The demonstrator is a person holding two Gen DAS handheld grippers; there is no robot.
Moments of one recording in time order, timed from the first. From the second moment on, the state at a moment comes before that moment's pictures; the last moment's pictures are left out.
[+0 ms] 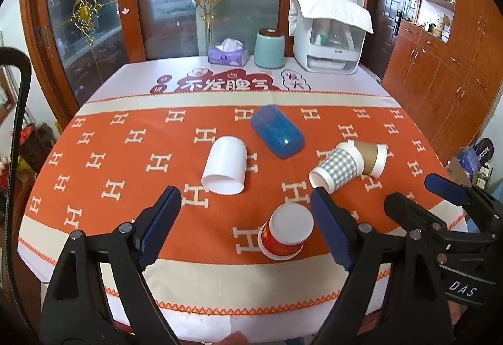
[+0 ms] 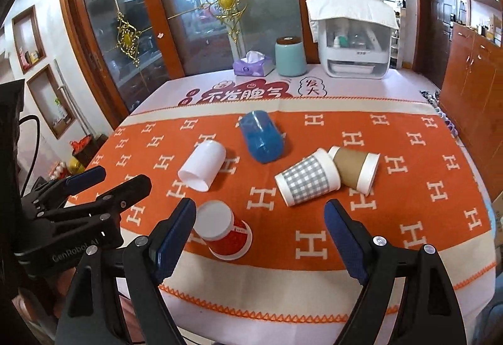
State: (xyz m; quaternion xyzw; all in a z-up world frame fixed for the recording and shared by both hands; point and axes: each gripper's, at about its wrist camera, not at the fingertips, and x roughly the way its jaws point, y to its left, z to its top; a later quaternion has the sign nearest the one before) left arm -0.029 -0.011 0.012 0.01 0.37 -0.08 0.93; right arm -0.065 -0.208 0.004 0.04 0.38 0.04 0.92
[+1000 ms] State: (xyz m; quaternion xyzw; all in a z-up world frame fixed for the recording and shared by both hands) left arm -0.032 -0.011 0.038 0.01 0.34 -0.04 0.94; right arm -0.065 -0.198 0.044 0.03 0.36 0.04 0.93
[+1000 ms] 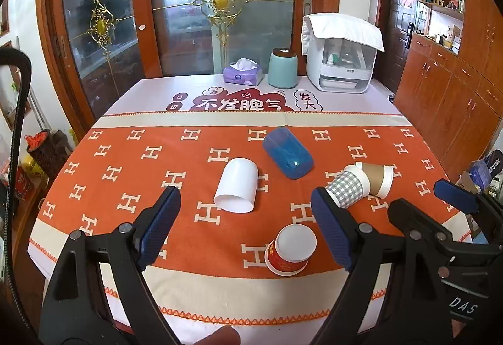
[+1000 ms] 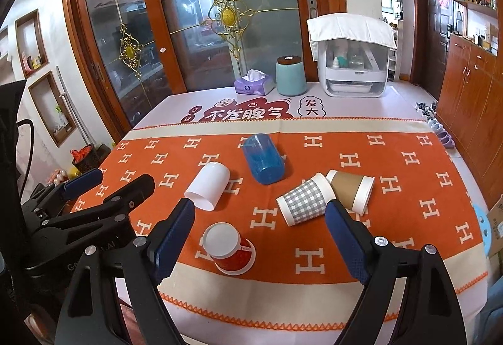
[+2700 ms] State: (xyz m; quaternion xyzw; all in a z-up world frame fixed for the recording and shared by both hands) left arm -0.026 -0.004 0.026 0.01 0.35 -0.03 0.94; right arm -0.062 -0.194 0.034 0.04 0.36 0.04 0.93
